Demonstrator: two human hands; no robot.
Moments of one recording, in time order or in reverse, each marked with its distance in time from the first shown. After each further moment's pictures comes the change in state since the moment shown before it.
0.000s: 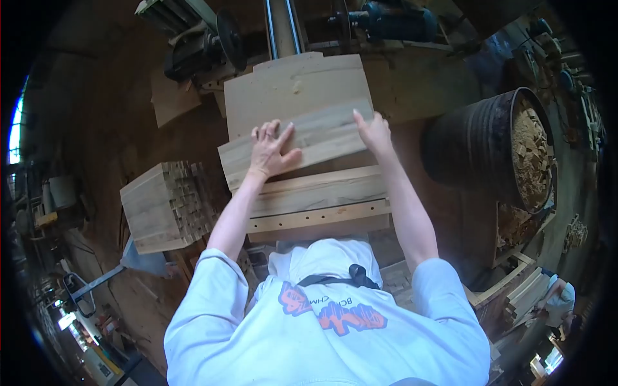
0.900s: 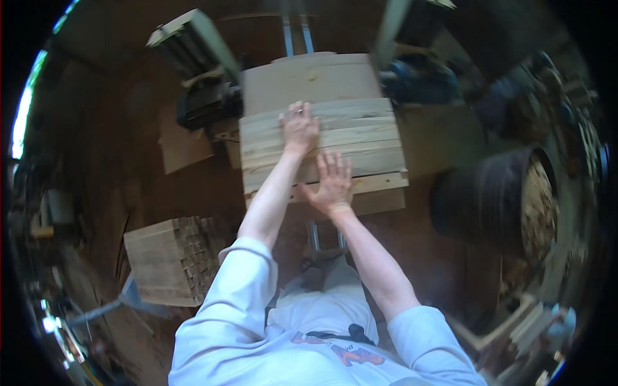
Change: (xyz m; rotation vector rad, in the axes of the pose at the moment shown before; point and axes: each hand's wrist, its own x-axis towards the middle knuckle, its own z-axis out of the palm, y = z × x) left_hand 0.195 -0.086 0.052 0.103 0.212 -0.360; right_hand -0.007 -0.088 0.153 -0.416 0.266 -0.740
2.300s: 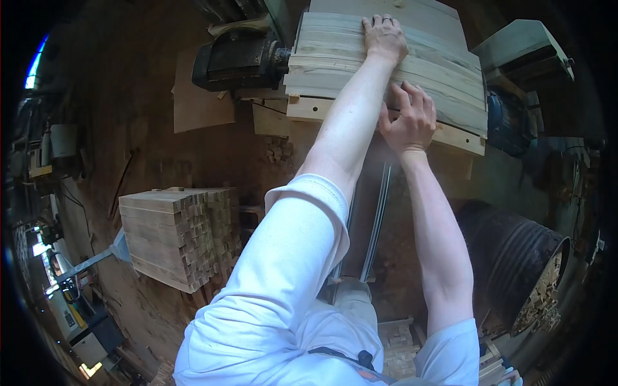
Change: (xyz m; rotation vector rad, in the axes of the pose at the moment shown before) left_hand 0.266 -0.054 0.090 0.014 -0.026 -0.074; right_hand 0.260 0.033 0.055 -0.041 0.427 -0.232
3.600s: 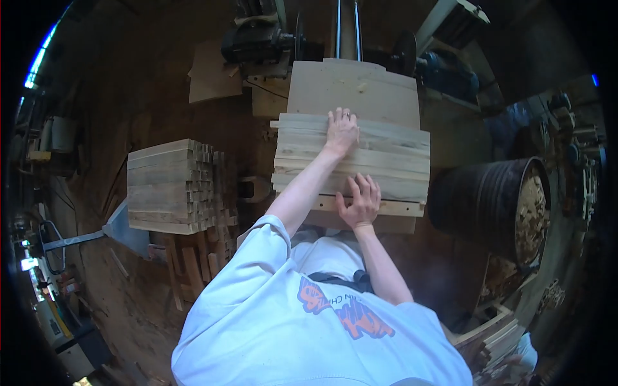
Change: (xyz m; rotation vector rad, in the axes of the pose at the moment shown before) left_hand -0.451 0.064 -0.144 -0.071 0.036 0.158; right_hand -0.361 -0.146 -0.286 0.111 -0.186 0.118
